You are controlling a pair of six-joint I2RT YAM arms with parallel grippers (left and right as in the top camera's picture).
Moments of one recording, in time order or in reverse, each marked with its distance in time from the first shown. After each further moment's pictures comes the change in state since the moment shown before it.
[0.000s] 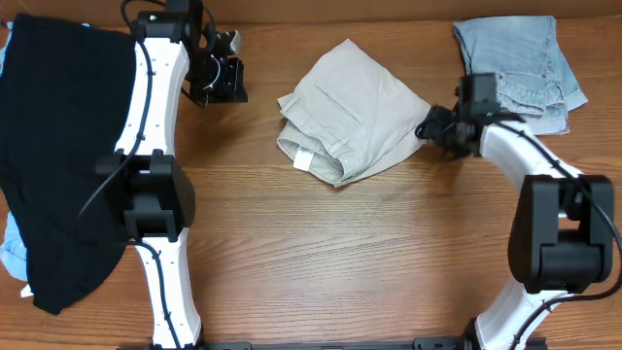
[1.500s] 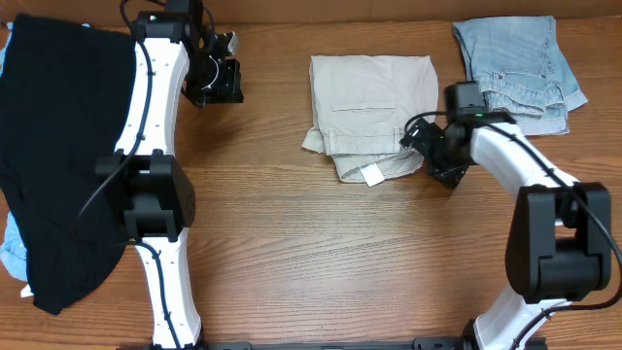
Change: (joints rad) left arm 0.000 0.000 0.000 0.003 -0.074 0.000; right arm 0.055 -0.046 -0.047 -0.211 -0.050 0.310
